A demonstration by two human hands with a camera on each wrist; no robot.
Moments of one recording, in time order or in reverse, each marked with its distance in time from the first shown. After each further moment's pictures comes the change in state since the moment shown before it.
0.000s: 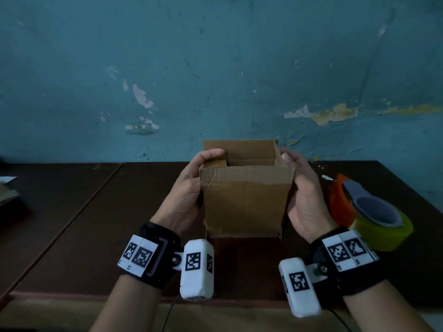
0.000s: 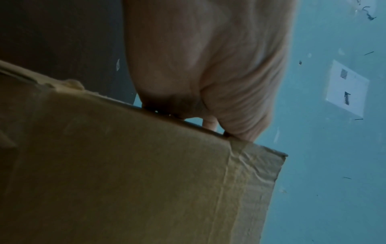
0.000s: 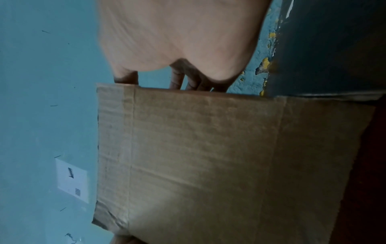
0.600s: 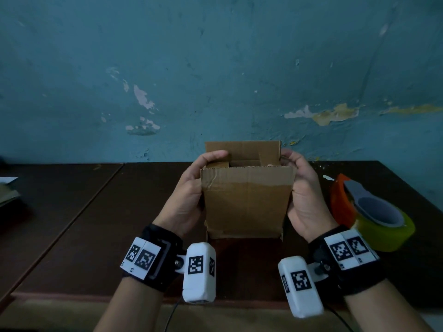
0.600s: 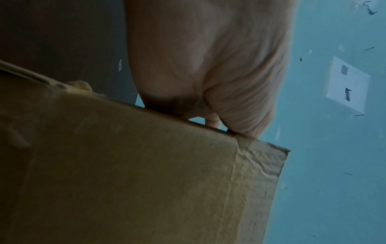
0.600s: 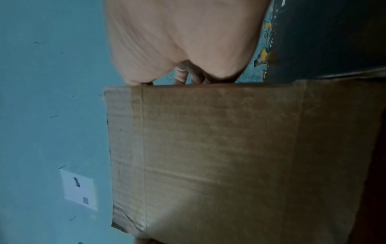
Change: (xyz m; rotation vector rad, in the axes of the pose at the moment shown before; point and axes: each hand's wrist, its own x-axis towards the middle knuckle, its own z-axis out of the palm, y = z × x) left_hand 0.000 -0.003 0.000 0.022 0.008 0.008; right_hand 0.005 0.004 0.000 0.030 -0.026 0.042
